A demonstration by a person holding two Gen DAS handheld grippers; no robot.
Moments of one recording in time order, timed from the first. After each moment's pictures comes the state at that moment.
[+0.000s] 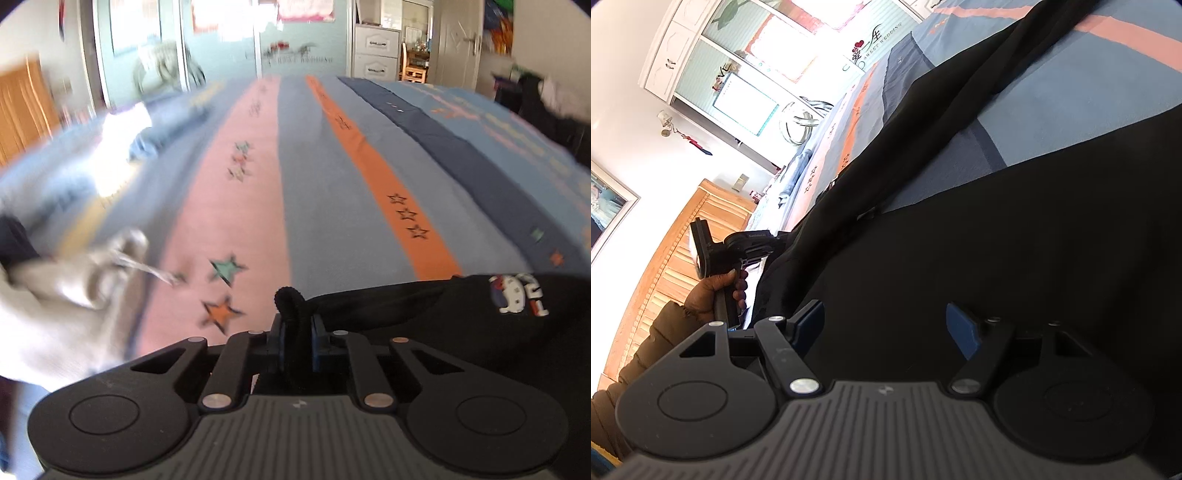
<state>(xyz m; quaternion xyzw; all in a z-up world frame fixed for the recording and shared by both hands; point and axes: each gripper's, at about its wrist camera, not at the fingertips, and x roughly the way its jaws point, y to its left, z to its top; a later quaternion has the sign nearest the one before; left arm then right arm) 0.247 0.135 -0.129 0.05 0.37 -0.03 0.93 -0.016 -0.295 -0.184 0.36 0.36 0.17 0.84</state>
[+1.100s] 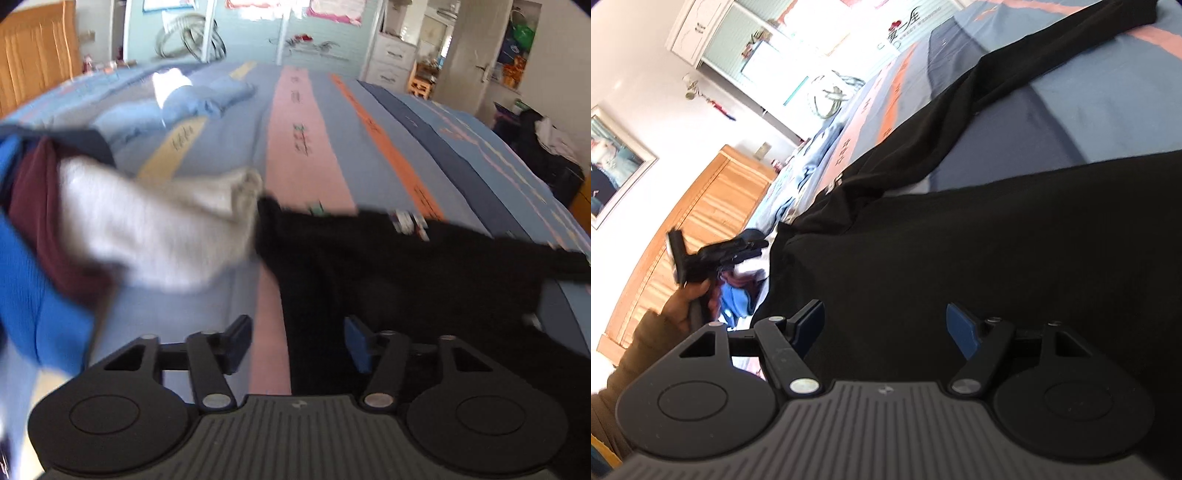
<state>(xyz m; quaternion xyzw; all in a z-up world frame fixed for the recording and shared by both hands) 0.125 0.272 -0.099 -0.07 0.41 -0.07 0.91 -0.008 -0.242 -0.169 0.32 0.38 0.23 0.84</state>
